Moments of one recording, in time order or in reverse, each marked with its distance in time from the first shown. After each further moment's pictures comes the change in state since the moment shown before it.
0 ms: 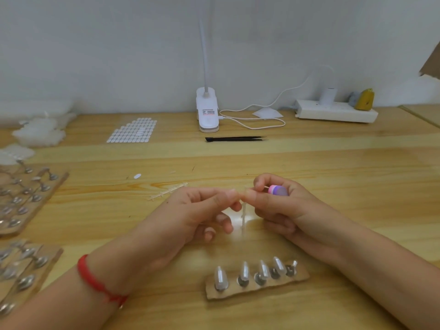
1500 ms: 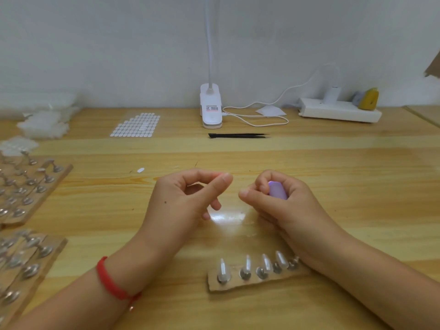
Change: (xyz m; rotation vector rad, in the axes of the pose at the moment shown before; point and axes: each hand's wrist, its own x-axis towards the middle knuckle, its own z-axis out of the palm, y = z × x) left_hand 0.001 -0.011 0.004 0.160 0.473 0.330; right_hand -0.003 0.013 0.016 -0.162 0.190 -0.166
